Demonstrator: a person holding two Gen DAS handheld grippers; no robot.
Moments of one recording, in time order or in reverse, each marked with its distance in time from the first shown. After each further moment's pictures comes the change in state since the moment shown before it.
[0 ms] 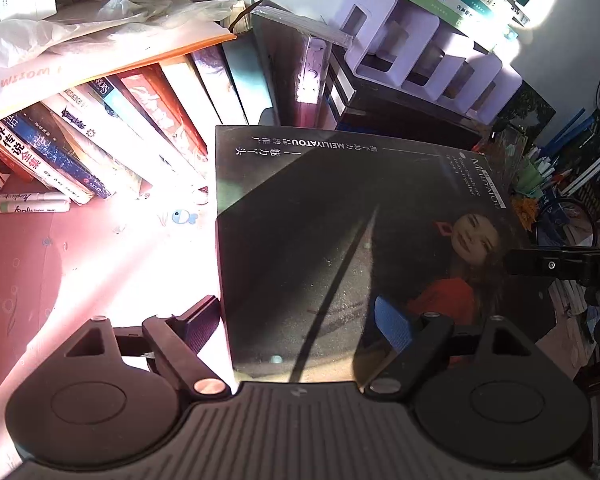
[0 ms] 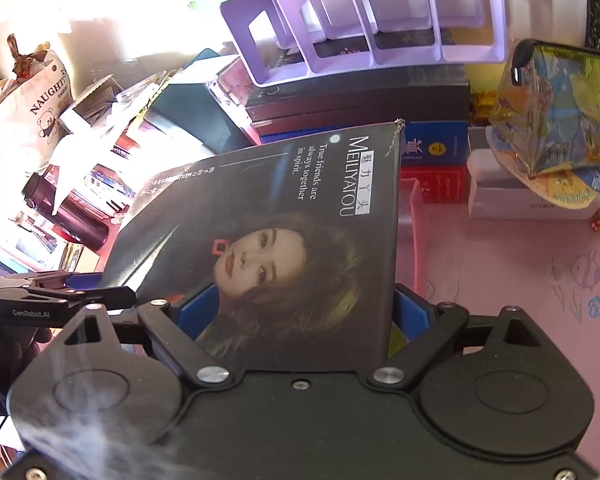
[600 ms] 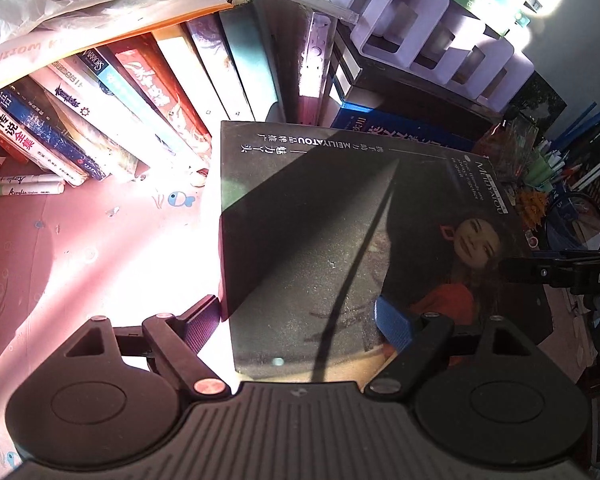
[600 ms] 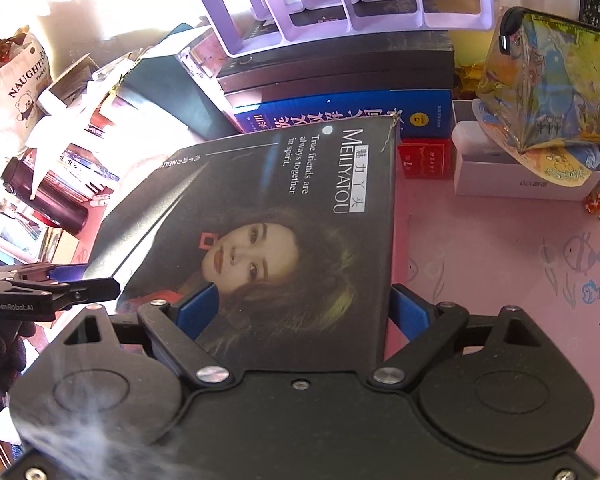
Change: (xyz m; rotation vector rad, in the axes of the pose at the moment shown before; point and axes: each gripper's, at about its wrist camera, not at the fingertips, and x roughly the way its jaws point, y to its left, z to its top) left arm 0.018 -0.001 -0.005 -0.027 0.026 0.023; right arm 0.018 -0.013 -0.006 -0.002 0.050 -0.042
